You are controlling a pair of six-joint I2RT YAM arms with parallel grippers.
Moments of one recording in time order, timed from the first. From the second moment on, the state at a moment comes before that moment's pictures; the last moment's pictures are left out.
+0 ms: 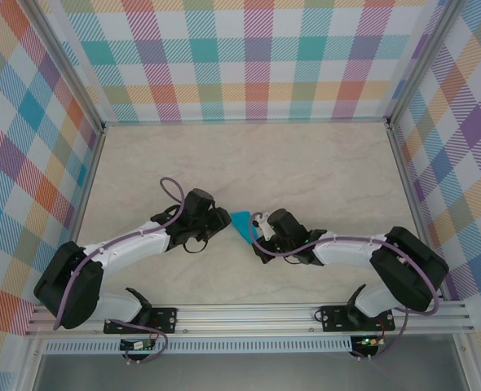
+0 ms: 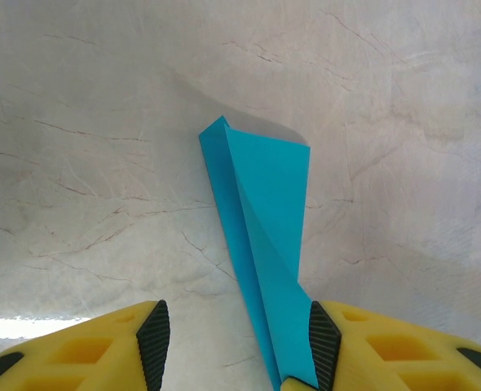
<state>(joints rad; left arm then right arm) -0.65 1.34 0.72 -0.25 0.07 -1.15 0.84 1.46 0.56 0.07 -0.22 0.32</state>
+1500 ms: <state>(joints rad) -0.65 1.36 0.66 -0.16 0.14 -1.15 0.53 1.75 0.46 0.56 -0.78 0.86</state>
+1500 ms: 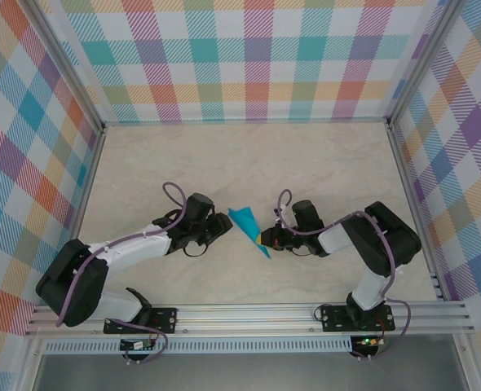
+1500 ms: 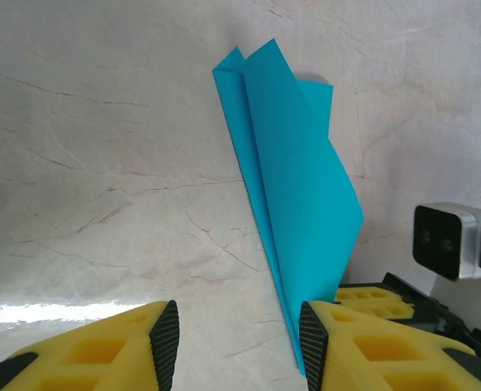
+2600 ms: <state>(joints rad) -0.72 1.65 0.70 0.29 0.23 -1.15 0.47 1.81 0.48 0.59 -0.87 1.06</state>
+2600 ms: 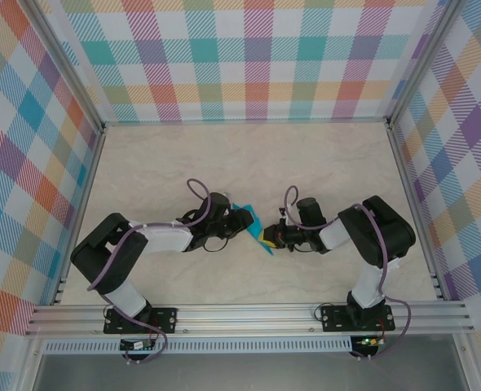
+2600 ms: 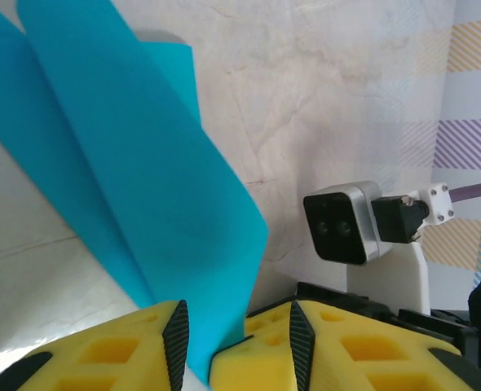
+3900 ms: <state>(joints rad) -0.73 1.81 0.75 0.48 0.23 -1.15 0.47 1.70 0.53 0.32 -0.80 0.94</state>
